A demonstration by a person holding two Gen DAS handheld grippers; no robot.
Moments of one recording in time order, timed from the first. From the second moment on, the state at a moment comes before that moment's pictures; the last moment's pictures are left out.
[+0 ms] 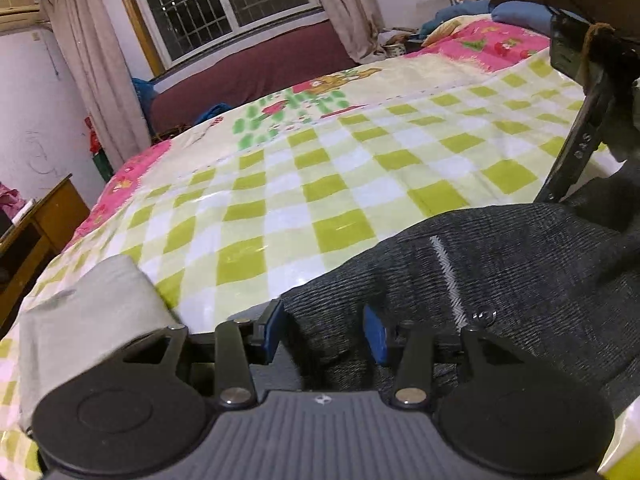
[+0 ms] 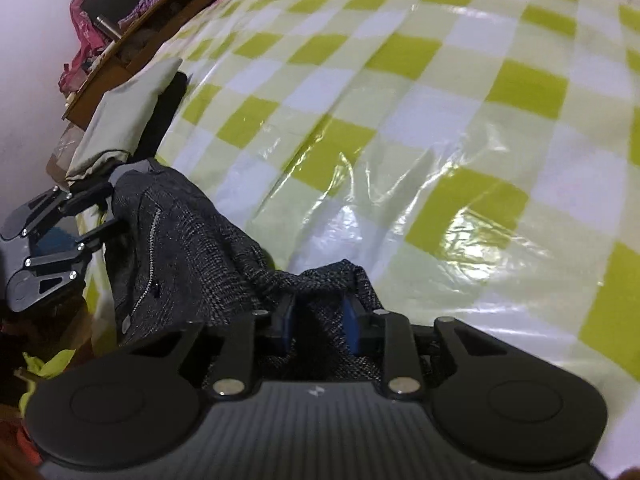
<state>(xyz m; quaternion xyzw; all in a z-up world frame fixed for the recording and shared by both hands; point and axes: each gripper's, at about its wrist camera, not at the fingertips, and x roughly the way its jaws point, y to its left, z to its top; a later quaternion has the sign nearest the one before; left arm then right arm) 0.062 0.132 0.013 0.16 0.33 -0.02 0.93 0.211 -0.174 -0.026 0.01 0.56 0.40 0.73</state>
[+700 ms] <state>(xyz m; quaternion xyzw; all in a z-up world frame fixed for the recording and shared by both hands) 0.058 0.135 0.003 0.16 0.34 -0.02 0.93 0.198 -0.183 -0.010 0.00 0.54 0.42 0.73</state>
